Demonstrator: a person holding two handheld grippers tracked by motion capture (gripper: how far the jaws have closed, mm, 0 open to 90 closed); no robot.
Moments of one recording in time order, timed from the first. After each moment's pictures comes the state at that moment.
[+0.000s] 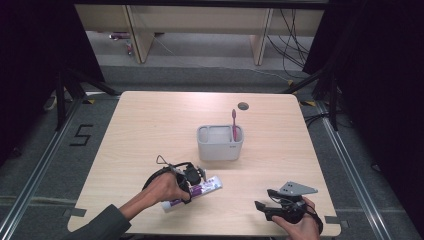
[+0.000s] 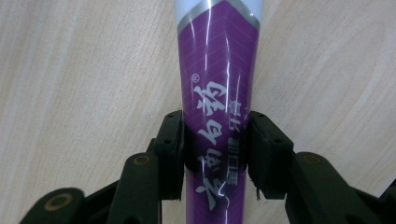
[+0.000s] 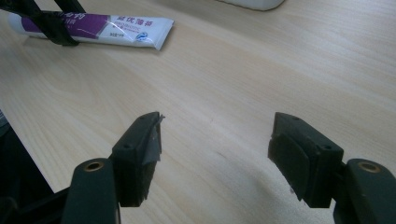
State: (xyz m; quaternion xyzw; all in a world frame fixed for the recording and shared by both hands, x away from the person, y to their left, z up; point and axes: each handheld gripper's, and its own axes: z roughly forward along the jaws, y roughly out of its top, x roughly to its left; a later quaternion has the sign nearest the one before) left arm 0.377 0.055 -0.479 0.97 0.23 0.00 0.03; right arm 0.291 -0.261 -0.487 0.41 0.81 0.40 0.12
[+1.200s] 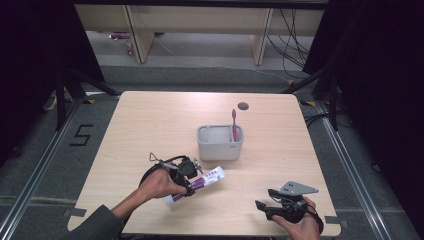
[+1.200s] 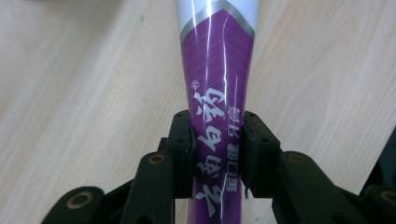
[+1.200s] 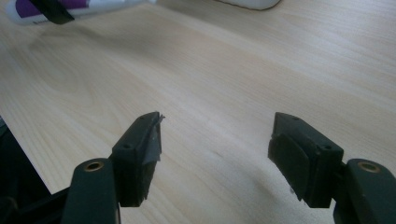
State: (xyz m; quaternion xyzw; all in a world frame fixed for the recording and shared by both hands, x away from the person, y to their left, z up) left arm 0.381 0.076 -0.453 0.95 0.24 0.00 0.18; right arm 0.292 -0.263 -0.488 0.41 0.81 0.40 0.11
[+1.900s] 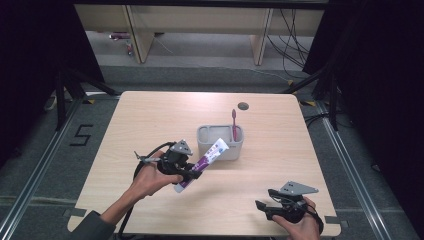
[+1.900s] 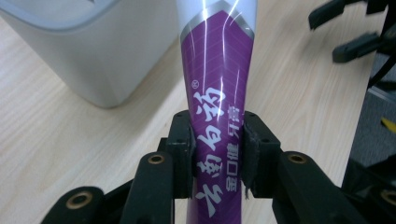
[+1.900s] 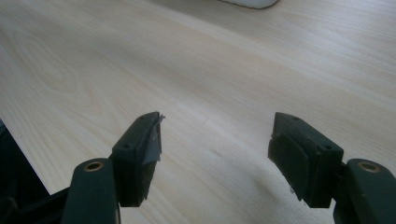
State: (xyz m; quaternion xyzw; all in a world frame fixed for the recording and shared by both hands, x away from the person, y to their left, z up) left arm 0.380 0.097 -0.413 0.88 0.28 0.04 0.39; right arm 0.291 -0.263 -0.488 0.42 0.81 0.40 0.11
